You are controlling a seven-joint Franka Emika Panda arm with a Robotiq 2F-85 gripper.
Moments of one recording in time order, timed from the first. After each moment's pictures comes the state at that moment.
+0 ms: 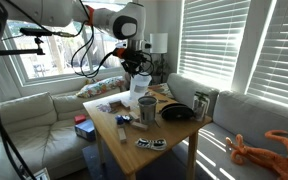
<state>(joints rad) 0.03 -0.02 0.03 -1.76 0.26 1.86 -0.40</state>
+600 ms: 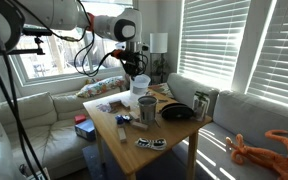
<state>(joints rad) 0.06 0.05 0.07 -1.71 0.14 1.86 -0.09</state>
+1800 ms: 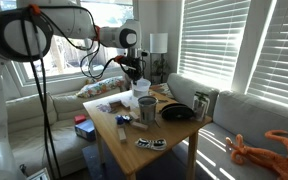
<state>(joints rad) 0.12 0.21 0.08 -1.58 0.03 1.86 0.16</state>
